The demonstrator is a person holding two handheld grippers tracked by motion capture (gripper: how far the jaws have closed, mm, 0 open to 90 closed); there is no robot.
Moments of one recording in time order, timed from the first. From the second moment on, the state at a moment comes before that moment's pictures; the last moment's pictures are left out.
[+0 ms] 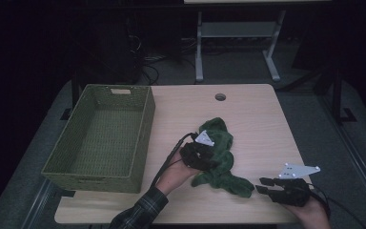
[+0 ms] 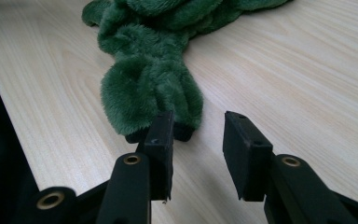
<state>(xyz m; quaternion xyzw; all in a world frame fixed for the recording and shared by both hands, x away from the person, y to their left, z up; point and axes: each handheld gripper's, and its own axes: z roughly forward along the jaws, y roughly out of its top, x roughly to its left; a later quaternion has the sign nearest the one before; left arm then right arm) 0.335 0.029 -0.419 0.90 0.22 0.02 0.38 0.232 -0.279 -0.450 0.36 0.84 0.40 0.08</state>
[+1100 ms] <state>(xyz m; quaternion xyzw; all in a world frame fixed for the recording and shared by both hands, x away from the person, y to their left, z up) 0.284 0.100 -0.406 0.86 0.30 0.09 0.40 0.231 -0.273 -0.451 0.35 0.84 0.40 0.08</state>
